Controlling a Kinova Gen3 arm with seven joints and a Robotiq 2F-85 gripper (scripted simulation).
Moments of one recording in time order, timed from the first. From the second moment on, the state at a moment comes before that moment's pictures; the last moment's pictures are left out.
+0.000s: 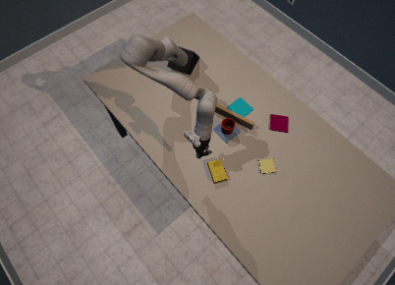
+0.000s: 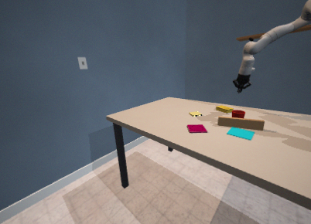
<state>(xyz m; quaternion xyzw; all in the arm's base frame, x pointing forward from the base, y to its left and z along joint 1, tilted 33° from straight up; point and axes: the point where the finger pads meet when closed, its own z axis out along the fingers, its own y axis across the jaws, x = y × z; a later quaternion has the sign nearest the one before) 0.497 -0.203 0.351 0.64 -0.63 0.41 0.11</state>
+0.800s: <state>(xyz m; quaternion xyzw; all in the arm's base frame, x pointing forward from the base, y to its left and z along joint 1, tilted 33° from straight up) 0.502 -0.146 0.301 0.69 -0.61 0.37 0.11</state>
